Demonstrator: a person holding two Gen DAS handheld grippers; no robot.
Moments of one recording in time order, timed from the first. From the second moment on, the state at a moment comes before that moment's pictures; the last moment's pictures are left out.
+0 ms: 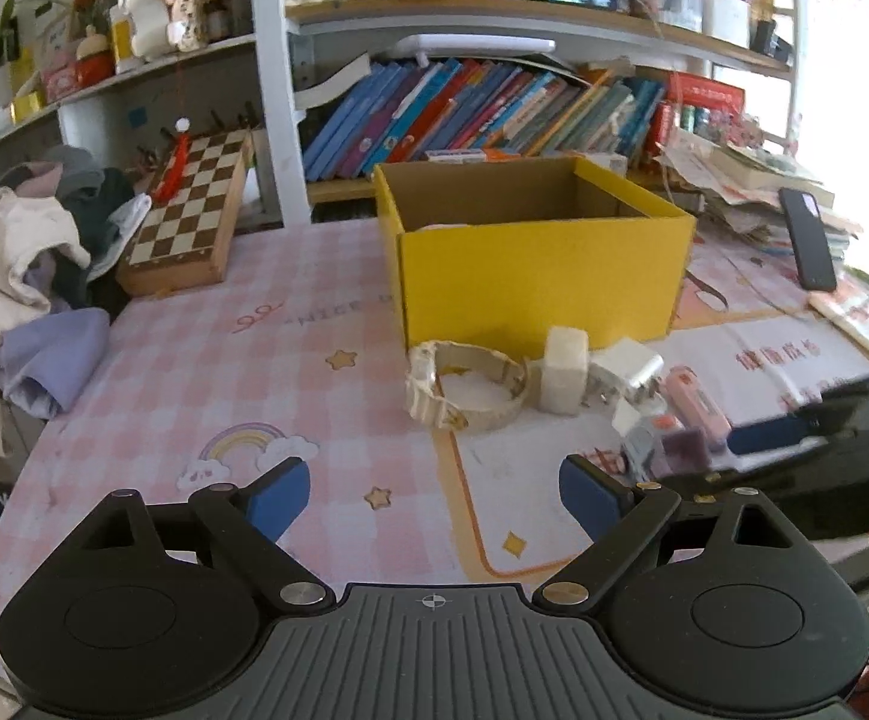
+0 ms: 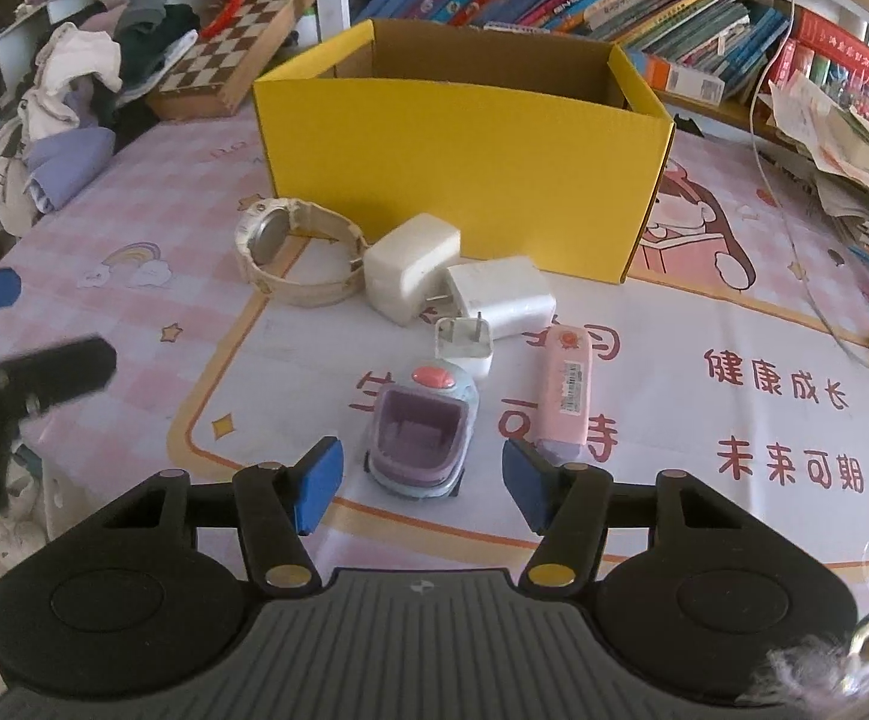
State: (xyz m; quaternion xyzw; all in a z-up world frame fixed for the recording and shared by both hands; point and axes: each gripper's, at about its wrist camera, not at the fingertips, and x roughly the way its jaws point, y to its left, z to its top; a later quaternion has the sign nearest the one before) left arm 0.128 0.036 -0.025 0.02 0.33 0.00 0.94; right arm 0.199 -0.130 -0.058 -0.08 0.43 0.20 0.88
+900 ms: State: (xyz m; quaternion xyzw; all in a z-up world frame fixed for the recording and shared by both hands) left arm 0.262 0.045 -0.067 0.05 0.40 -0.01 0.91; right arm 0.248 -0.123 -0.081 -0.09 0.47 0.25 0.84
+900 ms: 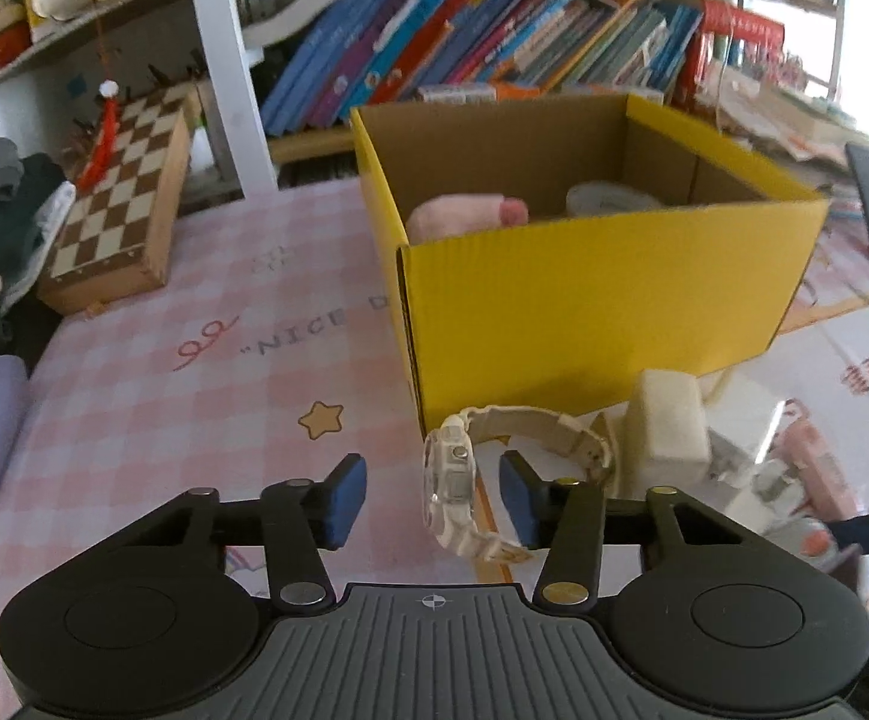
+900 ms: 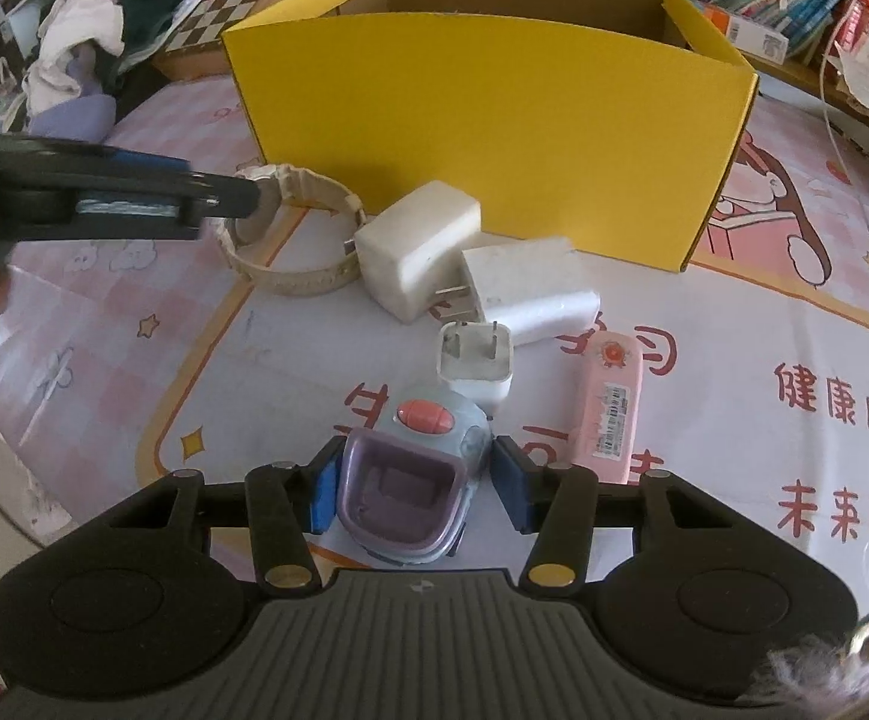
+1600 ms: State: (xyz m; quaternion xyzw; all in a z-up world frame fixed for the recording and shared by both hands) left arm 0.223 0.069 -0.067 -0.05 0.41 0.02 0.91; right arm 0.247 -0.138 -0.070 -0.07 0.46 0.25 0.85
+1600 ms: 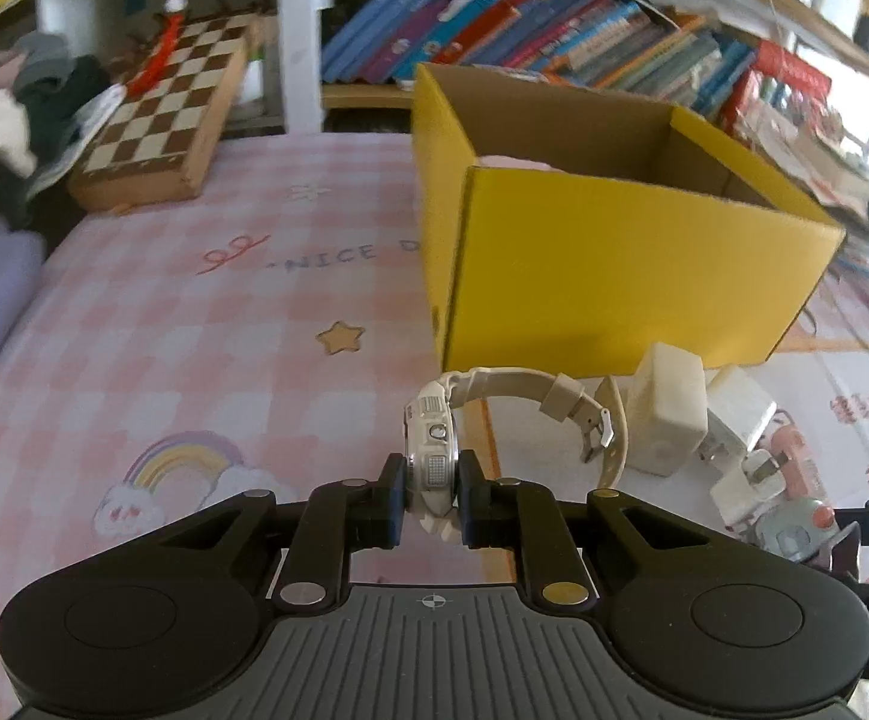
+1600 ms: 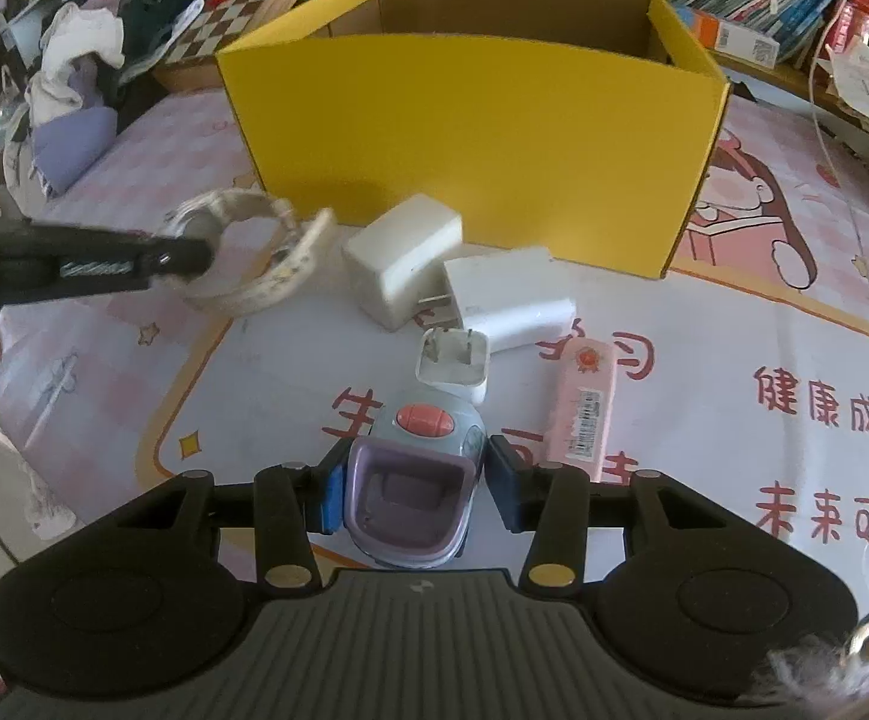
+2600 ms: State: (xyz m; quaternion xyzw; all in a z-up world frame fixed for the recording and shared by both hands) left arm 0.170 0.079 0.004 -0.08 0.31 0.00 0.95; right arm 0.244 -0.145 0.008 -0.04 0.36 0.26 0.89
